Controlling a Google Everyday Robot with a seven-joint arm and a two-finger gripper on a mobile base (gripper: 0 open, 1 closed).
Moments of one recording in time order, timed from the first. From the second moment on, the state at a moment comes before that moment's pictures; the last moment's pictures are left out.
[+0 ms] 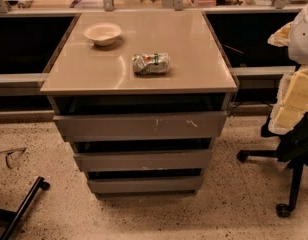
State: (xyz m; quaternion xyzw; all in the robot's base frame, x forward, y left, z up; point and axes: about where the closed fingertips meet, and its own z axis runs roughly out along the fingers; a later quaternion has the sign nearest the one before) arm 0.438 -0.216 0.978 -0.60 0.78 -0.04 0.16
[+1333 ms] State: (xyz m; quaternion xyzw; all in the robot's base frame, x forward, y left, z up) arm 0.475 -0.225 0.915 -0.53 0.80 0.02 0.27
